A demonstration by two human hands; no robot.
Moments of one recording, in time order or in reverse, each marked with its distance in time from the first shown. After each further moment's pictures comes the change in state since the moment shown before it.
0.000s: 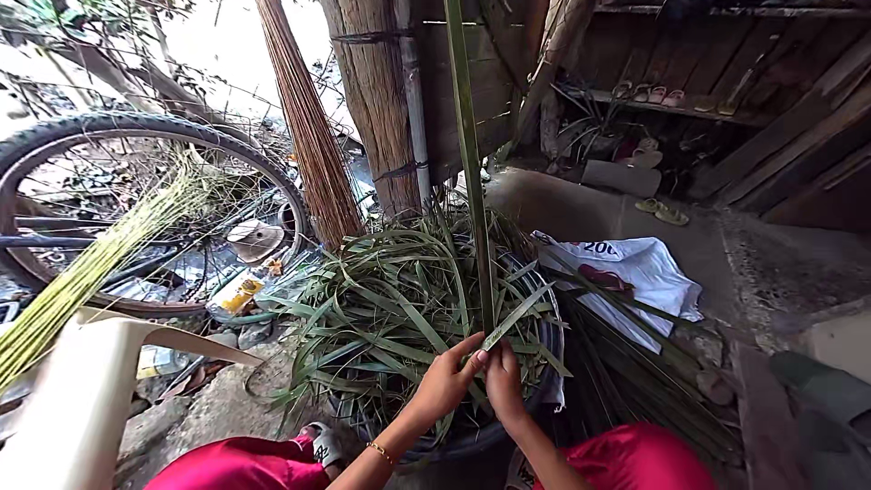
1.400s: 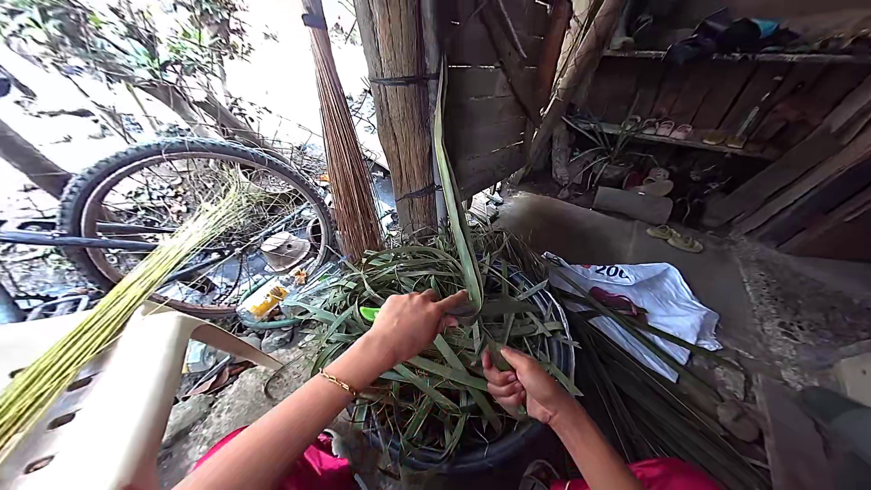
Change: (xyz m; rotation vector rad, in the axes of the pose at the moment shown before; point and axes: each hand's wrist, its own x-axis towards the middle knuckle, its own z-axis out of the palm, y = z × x) left_hand -0.003 0.094 -0.100 1.213 -0.027 0.086; right_hand 0.018 -0.056 -0.042 0.468 -0.830 0.539
